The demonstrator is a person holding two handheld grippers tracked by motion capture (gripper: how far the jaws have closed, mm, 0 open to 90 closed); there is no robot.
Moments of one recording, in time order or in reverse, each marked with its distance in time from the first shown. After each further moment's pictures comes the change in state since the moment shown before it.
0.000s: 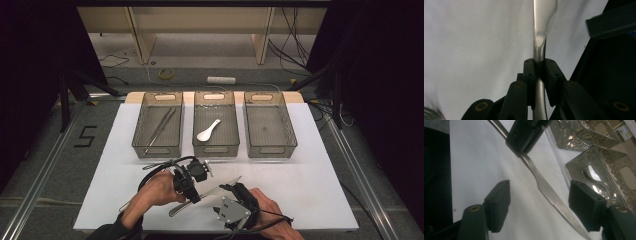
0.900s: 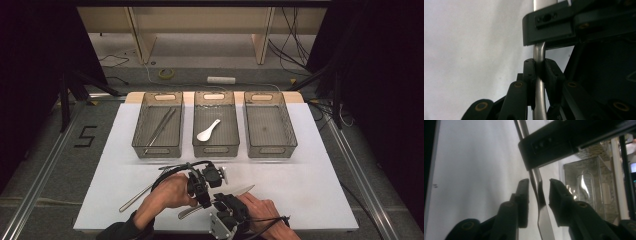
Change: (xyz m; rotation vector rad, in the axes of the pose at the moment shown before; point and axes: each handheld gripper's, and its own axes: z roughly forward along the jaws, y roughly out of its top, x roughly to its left) left arm -0.022 0.027 0.005 0.044 0.001 0.096; right arm 0.025 0.004 0.016 0.114 -0.109 -0.350
